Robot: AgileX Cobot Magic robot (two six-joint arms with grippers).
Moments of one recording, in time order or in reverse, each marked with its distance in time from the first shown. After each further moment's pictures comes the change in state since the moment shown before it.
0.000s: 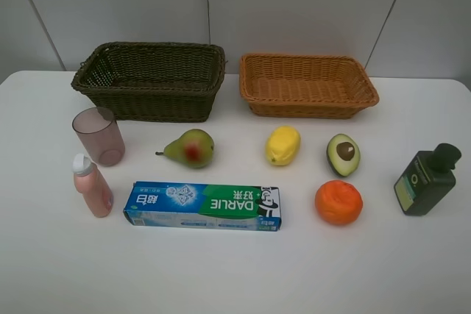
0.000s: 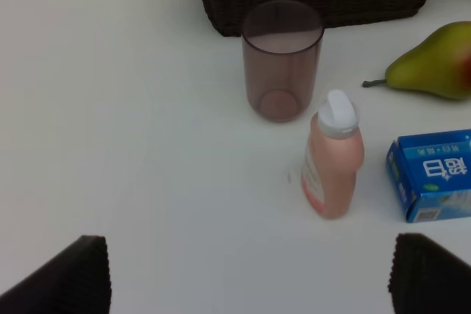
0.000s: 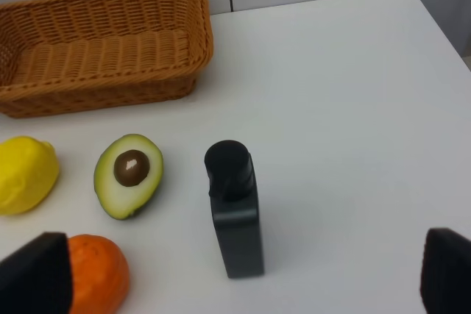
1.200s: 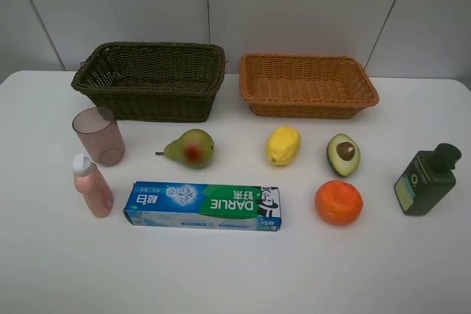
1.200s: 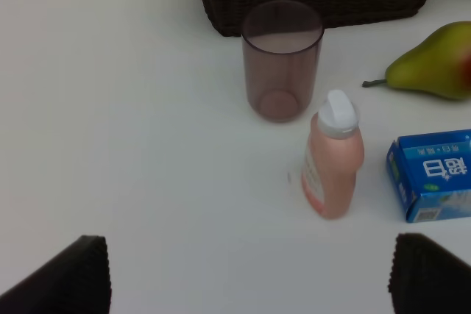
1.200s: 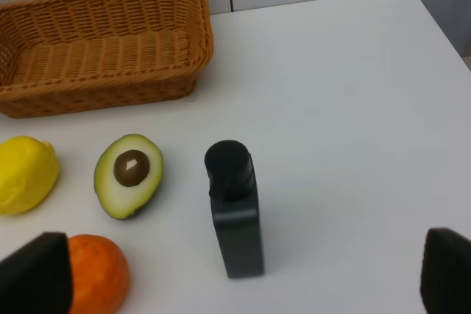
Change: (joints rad) left arm 0.000 0.000 0.000 0.000 0.000 0.000; right arm 0.000 0.000 0.000 0.000 0.000 0.000
